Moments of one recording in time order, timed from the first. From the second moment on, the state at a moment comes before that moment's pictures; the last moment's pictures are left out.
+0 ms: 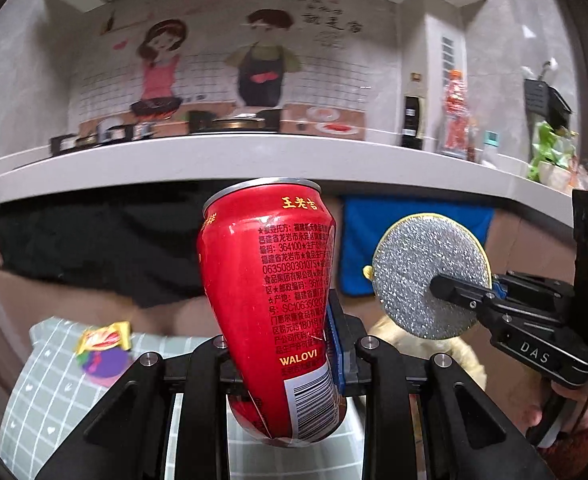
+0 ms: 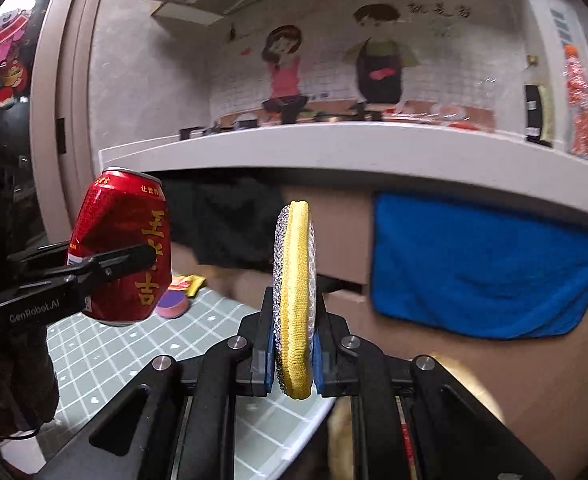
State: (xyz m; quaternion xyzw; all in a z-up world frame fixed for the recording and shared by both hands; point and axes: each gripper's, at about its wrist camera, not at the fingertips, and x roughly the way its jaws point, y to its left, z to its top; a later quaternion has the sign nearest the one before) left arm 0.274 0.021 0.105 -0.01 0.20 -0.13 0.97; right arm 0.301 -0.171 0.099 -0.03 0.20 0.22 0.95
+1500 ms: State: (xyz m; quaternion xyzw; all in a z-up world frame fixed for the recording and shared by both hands) left arm 0.386 -0.155 0.001 -0.09 0.34 -0.32 0.88; right arm 0.333 -0.340 0.012 0.04 0.29 0.08 0.95
